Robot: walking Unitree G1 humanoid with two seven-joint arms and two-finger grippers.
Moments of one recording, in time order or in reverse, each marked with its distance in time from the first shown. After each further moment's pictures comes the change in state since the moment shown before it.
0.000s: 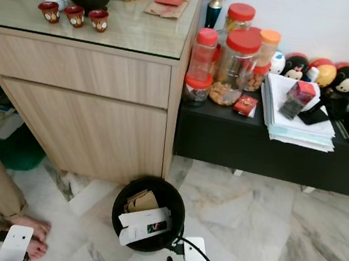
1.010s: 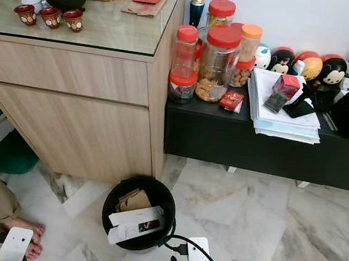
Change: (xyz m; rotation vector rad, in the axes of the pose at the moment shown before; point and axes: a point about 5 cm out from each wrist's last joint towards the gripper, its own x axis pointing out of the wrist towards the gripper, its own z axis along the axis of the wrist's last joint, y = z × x) left arm 0.000 0.002 -0.005 0.046 0.031 0.000; right arm -0.001 -0.005 0.001 -0.010 -0.014 -0.006
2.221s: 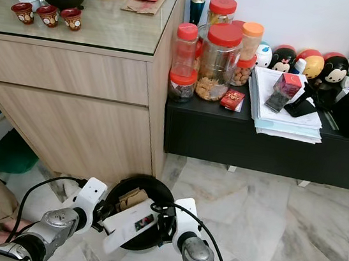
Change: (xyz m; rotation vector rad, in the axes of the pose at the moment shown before) left arm -0.017 -0.093 0.136 0.106 -0.365 -0.647; right arm 0.012 0.025 0.079 -0.090 -0.218 0.128
